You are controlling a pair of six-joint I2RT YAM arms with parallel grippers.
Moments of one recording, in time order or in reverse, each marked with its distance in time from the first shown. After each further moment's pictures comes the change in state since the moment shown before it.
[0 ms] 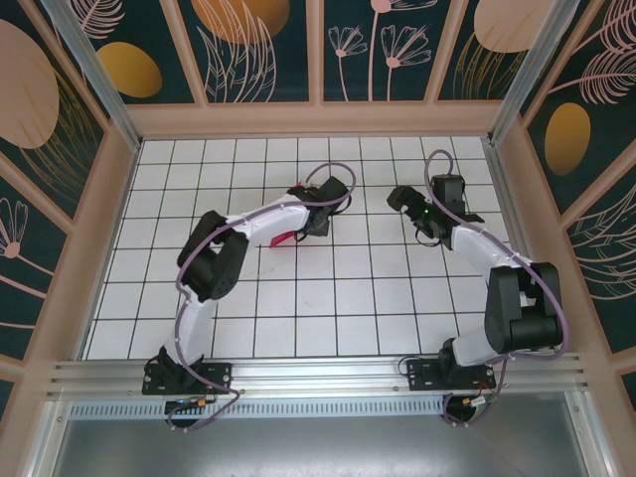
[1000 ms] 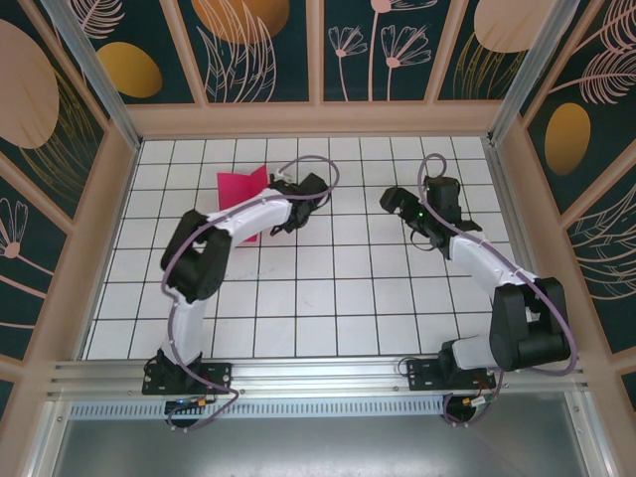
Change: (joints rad) left arm 0.074 -0.008 -0.044 -0.178 -0.477 0.013; right arm 0.061 -0.092 -0.052 0.043 0.041 -0.026
